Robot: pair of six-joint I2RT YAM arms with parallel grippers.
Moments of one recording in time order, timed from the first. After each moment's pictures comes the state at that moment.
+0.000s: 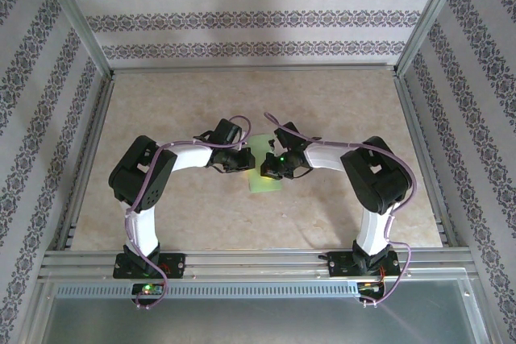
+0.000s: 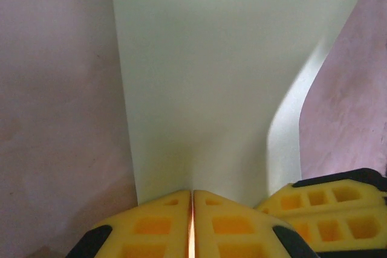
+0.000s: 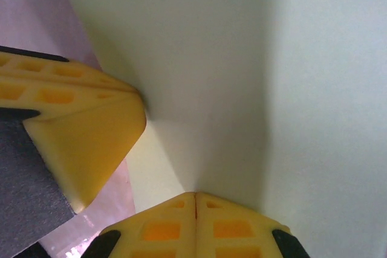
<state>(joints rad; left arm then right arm) -0.51 1.91 1.05 -0.15 0.45 -0.63 0.55 1.86 0.98 -0.25 -0.53 0.70</state>
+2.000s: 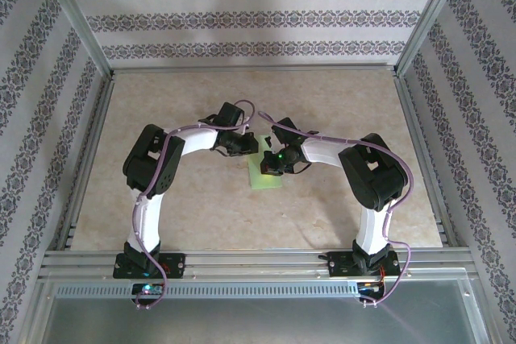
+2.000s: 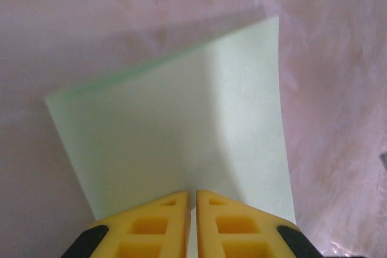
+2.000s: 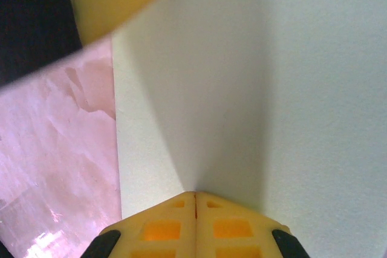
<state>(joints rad) -0.44 2.09 1.33 -0.26 0.48 -0.51 0.55 1.90 1.07 -0.37 -0.48 0.54</state>
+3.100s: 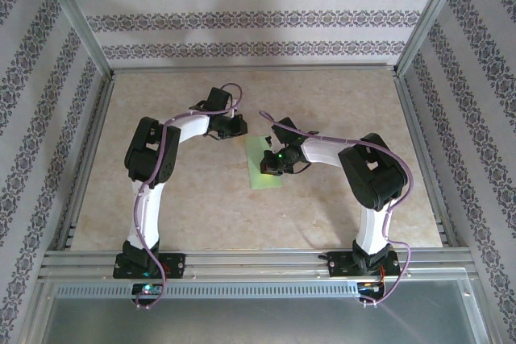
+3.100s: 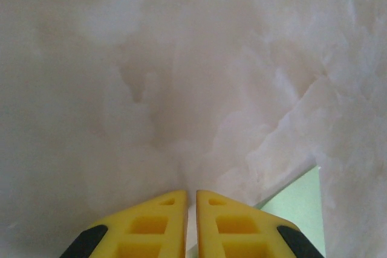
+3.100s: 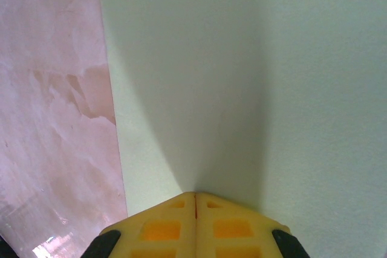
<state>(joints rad) -0.32 2.18 1.48 -0.28 0.41 -0.48 0.55 1.90 1.06 -0.35 -0.48 0.58</state>
